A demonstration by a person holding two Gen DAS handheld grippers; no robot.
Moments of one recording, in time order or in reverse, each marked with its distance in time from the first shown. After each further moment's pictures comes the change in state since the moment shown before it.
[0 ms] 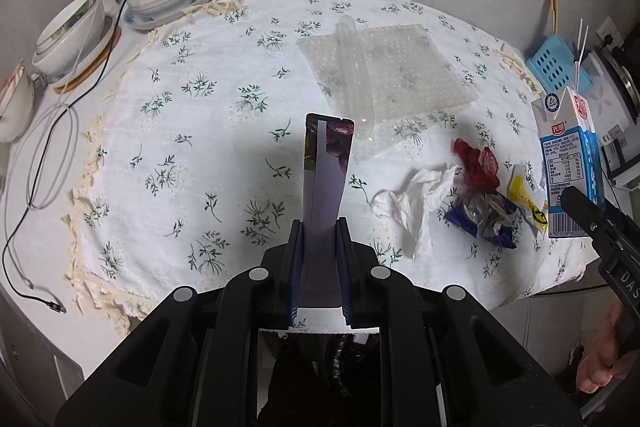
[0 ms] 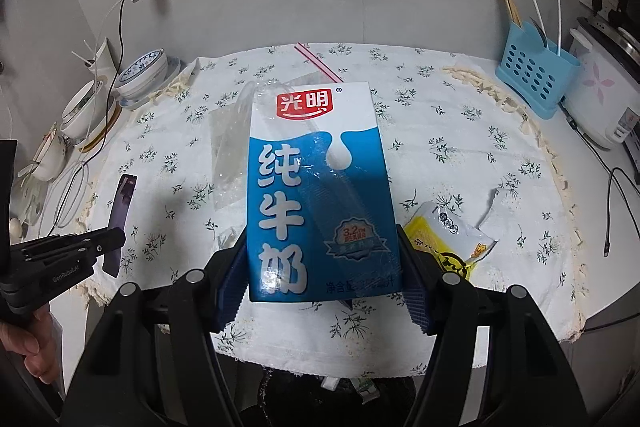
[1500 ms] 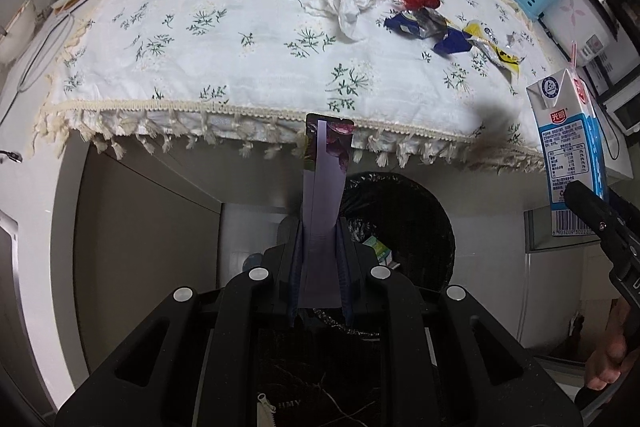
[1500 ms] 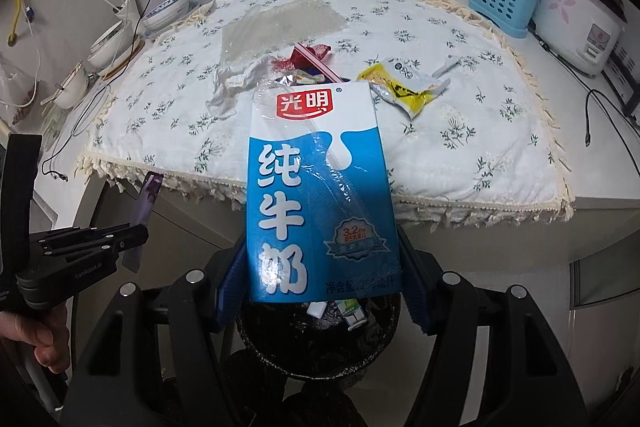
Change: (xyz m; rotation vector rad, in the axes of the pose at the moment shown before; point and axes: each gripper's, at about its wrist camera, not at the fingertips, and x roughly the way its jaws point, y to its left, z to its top) left arm 0.003 -0.059 -0.184 0.013 0.098 -0.016; right arm -0.057 -0.049 -0.167 -0.029 0.095 0.041
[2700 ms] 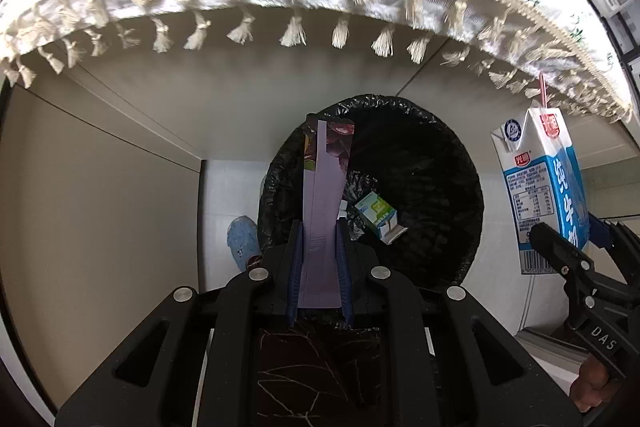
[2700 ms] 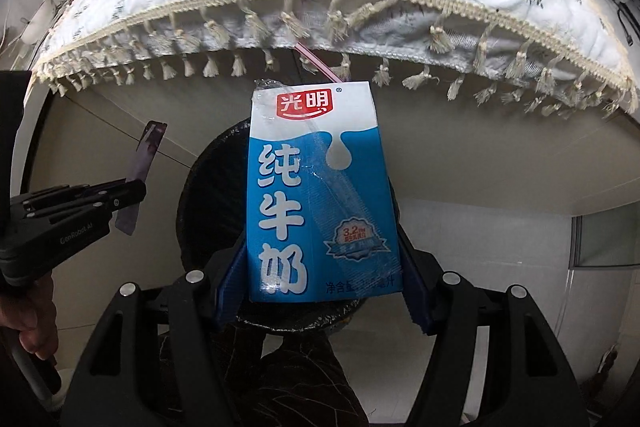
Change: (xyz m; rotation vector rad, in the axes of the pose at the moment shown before) left arm 0.129 -0.036 -0.048 0.014 0.149 0.012; right arm 0.114 -0.035 -0.084 -0.004 0.257 -0.035
